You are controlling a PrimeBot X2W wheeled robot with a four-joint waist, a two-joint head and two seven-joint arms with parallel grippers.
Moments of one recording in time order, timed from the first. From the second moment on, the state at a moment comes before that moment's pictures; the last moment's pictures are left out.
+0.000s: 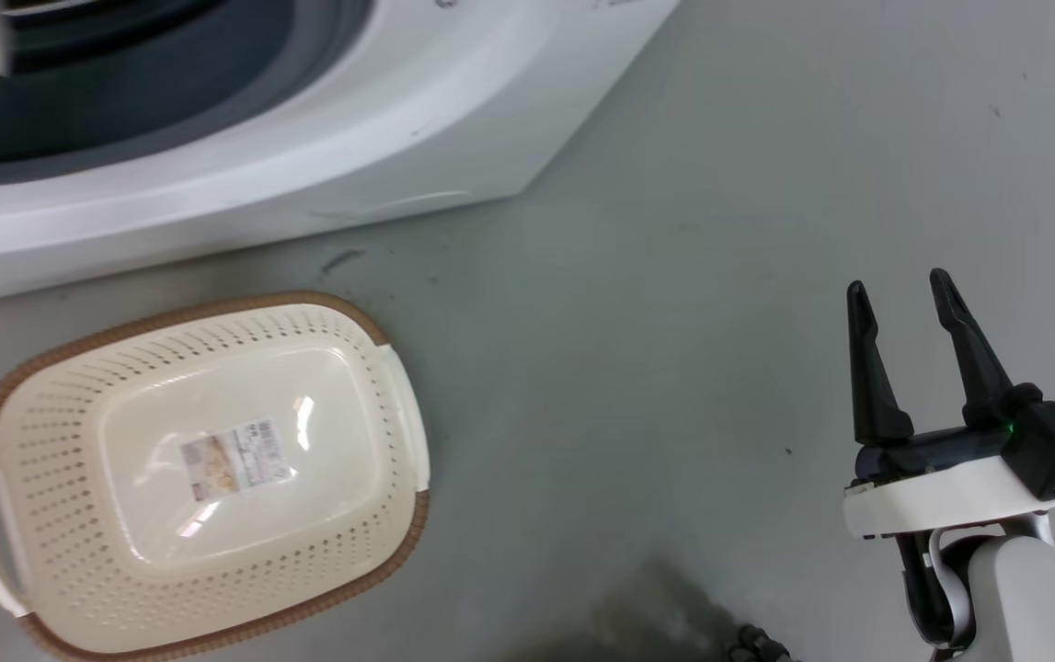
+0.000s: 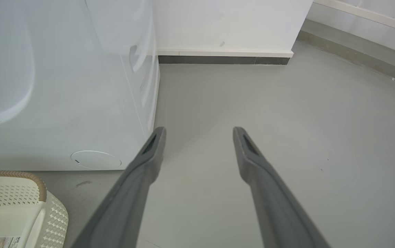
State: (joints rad) left arm -1.26 0.51 -0.27 0.89 -0.20 -0.13 0.04; right arm -0.20 -0.05 0.01 0.06 0.09 0.13 -0.26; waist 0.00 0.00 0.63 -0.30
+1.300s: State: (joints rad) left arm -1.68 0.75 -0.38 1.13 -0.13 -0.12 0.50; right arm -0.17 -0.05 0.15 -0.01 0.14 0.13 -0.26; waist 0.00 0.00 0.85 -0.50
